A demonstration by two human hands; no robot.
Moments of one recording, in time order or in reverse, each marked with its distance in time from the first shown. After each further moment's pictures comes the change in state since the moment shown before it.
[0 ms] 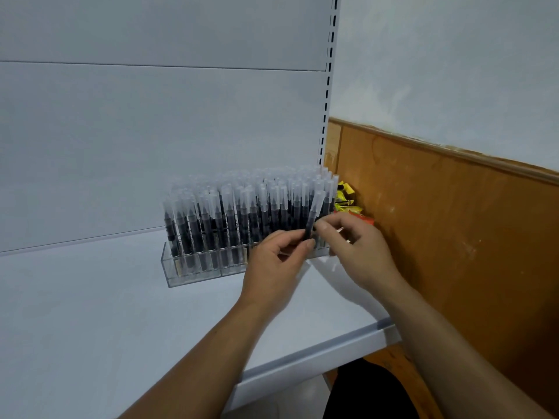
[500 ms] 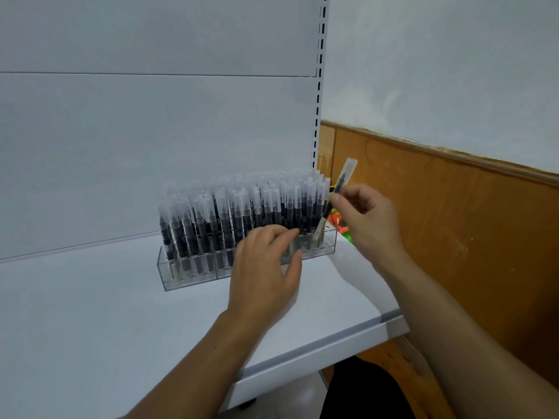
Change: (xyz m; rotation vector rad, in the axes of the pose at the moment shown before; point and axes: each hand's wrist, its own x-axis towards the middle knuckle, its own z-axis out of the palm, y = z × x) left_hand -0.008 0.001 -0.009 0.816 0.062 0.341; right_hand 0.026 -0.012 -0.020 0.085 0.218 0.029
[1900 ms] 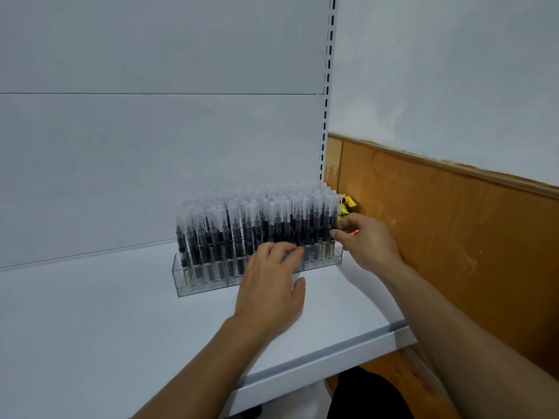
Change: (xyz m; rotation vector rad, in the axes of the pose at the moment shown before) left_hand -0.006 -0.005 -0.006 0.150 -0.231 0.015; right_hand 0.015 0.031 0.003 -0.455 -0.179 0.082
